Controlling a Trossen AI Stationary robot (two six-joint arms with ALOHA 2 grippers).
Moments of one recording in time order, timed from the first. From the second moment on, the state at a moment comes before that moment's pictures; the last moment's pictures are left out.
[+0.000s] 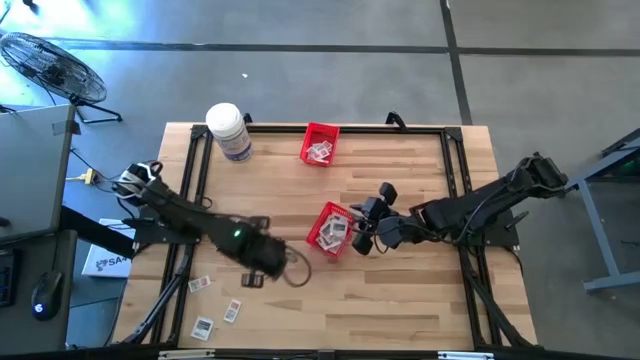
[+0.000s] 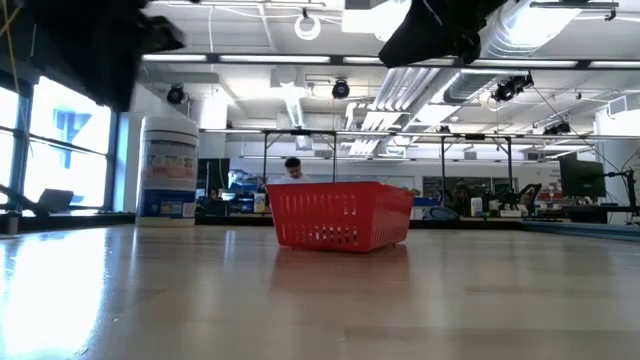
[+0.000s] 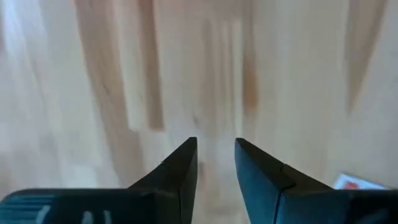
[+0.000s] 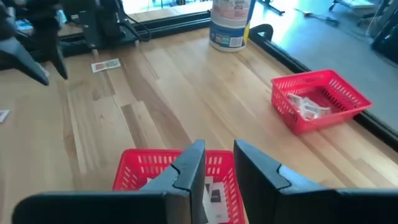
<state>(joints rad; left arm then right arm) -0.46 1.61 1.32 -1.16 -0.19 -0.40 0.33 1.38 0.97 -0.23 0.72 0.47</state>
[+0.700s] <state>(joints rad) -0.94 1.59 1.14 -0.96 0.16 -1.27 0.36 1.41 0.97 -0.04 0.61 0.47</state>
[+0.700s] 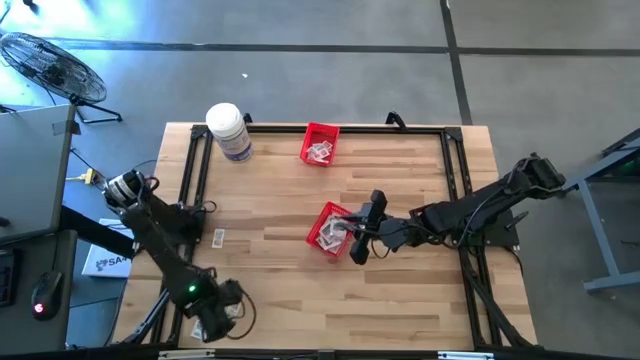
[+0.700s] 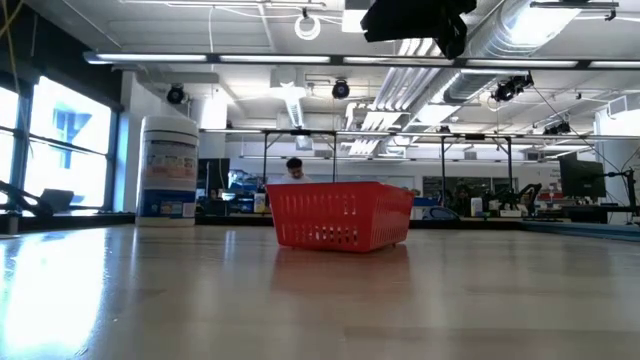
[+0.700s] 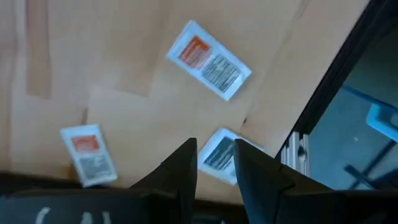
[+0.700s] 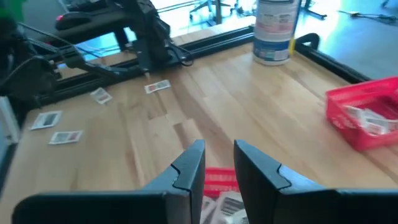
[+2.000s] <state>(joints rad) -1.16 1.73 1.07 -0.77 -0.01 -1.13 0.47 1.42 0.97 0.03 0.64 0.47</state>
